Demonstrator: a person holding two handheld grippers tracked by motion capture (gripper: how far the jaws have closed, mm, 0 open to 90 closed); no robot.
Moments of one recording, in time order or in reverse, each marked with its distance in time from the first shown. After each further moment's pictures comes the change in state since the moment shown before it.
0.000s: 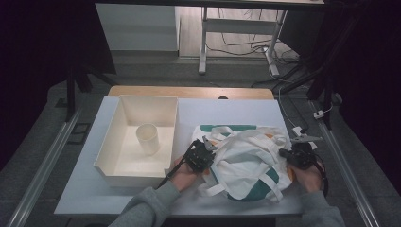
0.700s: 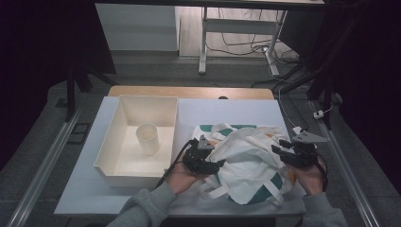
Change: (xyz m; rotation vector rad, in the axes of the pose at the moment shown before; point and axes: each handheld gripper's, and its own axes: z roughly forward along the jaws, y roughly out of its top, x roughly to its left) left arm -0.006 0.005 -0.044 -0.137 -0.221 -0.014; right arm 0.038 0.026 -0.045 -0.215 0.073 -0.086
